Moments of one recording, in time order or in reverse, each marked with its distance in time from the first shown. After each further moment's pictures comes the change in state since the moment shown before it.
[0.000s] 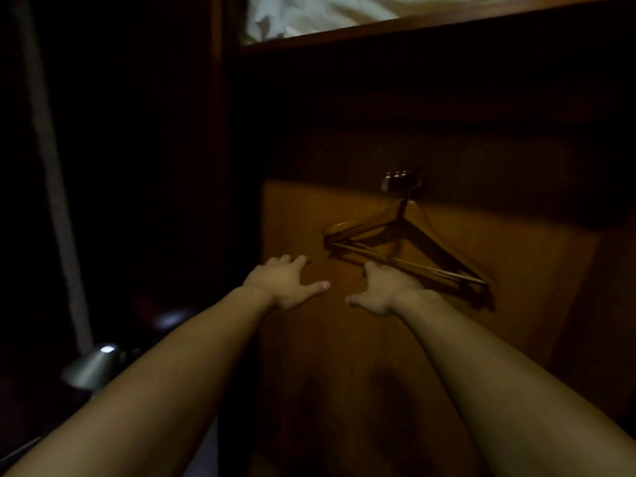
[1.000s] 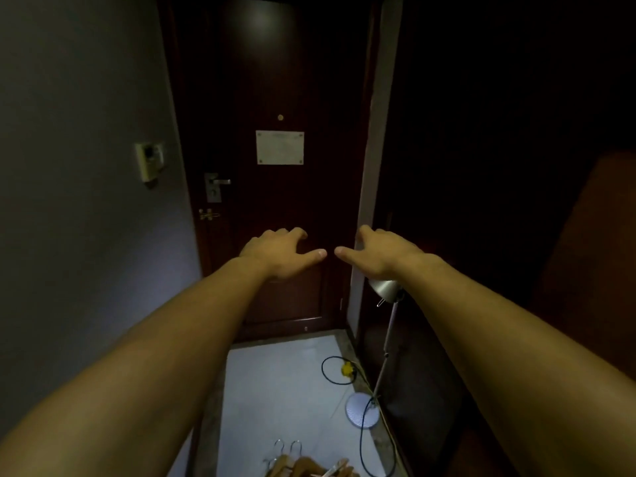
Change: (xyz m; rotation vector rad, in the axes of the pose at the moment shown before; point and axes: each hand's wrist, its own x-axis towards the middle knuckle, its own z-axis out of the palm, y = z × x) left_hand -0.418 -0.361 -0.109 0.124 0.126 -0.732; right_hand -0.230 -0.461 0.089 0.158 -0.120 -0.843
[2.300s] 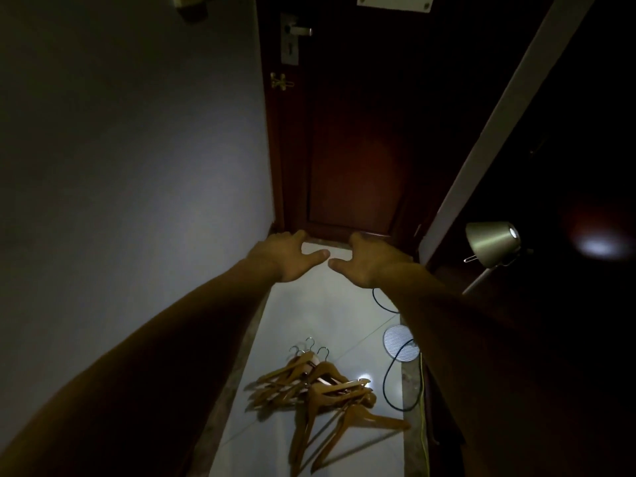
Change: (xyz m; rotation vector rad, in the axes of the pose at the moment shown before) left_hand 0.088 -0.108 0.233 -0.160 -0.340 -0.497; right_hand 0.187 0.005 0.246 -0.015 -0.478 -0.276
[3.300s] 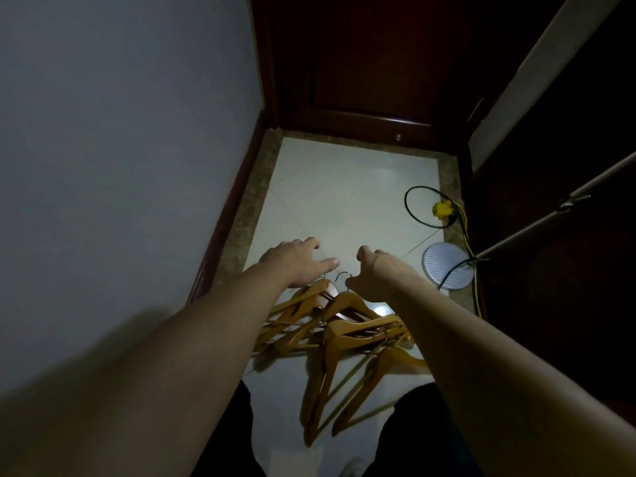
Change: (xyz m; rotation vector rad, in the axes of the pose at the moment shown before) left_hand 0.183 -0.190 0.449 -0.002 -0.235 -0.053; right_hand 0.203 0.105 0.476 -0.030 -0.287 0.145
